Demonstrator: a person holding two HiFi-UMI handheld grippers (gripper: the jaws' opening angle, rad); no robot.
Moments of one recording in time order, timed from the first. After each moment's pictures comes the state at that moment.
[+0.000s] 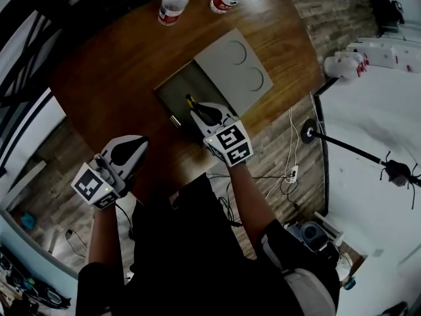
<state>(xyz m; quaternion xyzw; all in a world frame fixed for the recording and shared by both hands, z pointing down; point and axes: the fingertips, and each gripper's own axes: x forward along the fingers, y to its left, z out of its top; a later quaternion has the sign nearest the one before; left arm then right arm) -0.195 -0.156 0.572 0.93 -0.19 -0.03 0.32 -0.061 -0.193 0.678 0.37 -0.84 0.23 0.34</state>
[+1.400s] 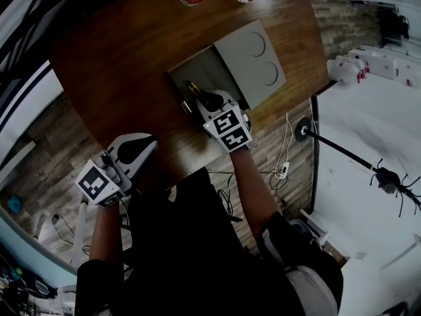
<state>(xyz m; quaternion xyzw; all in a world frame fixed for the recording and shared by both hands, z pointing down) -0.207 -0.131 0.584 0.91 -0.20 -0.08 0.35 -0.079 -0.190 0.727 0.31 -0.81 0.19 0.46</state>
